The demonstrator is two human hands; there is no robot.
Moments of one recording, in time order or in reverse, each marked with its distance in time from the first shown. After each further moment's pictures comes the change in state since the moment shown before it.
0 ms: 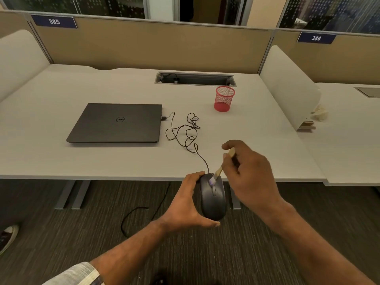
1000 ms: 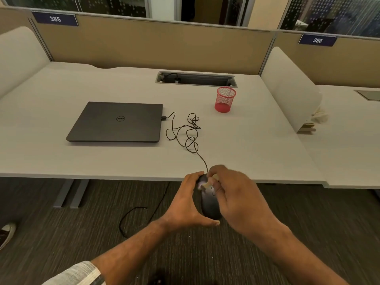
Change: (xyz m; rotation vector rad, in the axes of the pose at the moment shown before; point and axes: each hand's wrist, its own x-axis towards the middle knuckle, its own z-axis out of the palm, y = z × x) left_hand 0.003 -0.001 0.000 0.017 0.025 -0.017; right_hand -0.030 -0.019 0.007 -0.101 -0.265 -0.055
